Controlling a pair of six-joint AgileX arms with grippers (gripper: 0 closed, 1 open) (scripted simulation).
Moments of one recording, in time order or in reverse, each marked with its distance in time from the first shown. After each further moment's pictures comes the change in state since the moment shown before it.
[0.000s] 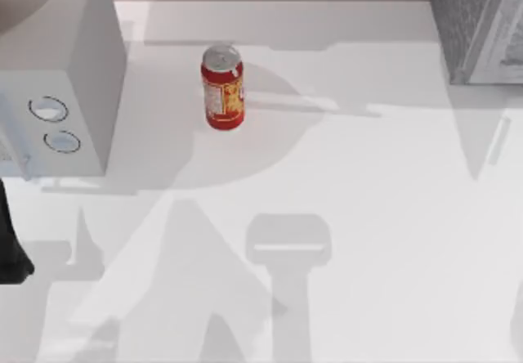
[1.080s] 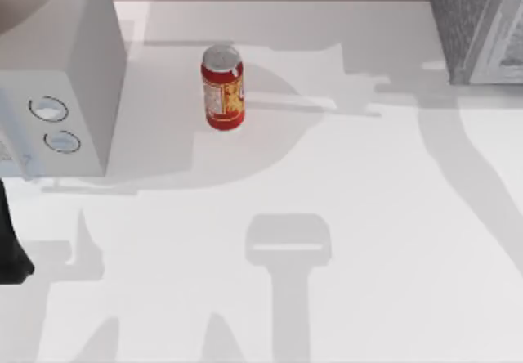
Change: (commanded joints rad) left arm 0.000 0.000 0.000 0.000 0.000 0.000; right arm 0.854 -0.078 -0.049 -0.037 0.893 -0.016
